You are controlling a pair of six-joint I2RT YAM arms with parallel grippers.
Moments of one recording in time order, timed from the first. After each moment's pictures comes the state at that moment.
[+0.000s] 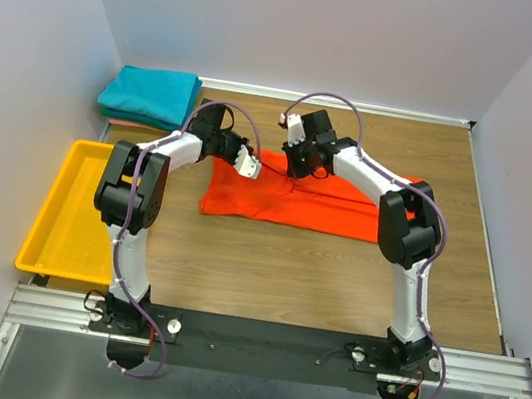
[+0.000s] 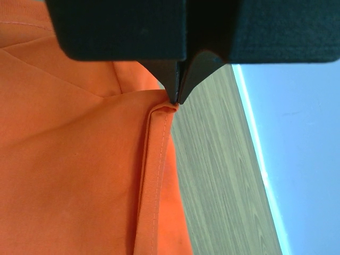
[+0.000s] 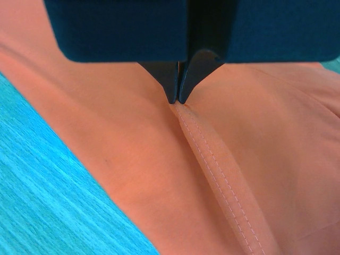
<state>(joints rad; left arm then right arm) -0.21 1.98 1.32 -0.16 0.69 1.67 0.54 2.18 1.73 -0.45 -0.20 -0.13</state>
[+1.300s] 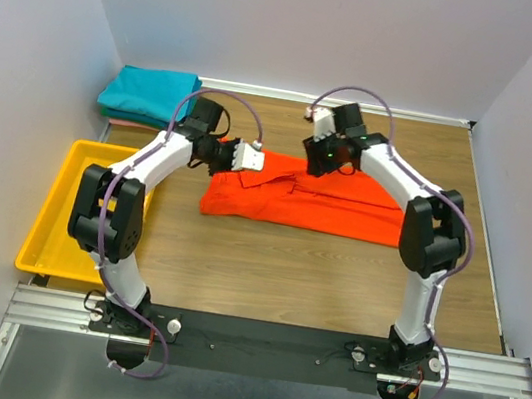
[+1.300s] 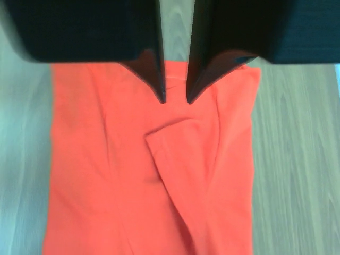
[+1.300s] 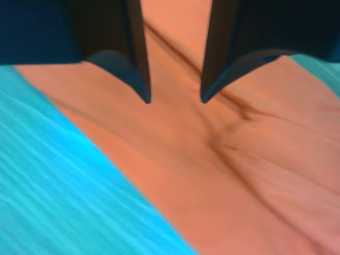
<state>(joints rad) -0.24 1.72 1.25 -0.55 0.64 1.31 0.46 2.06 1.65 -0.52 -0.23 -0.23</state>
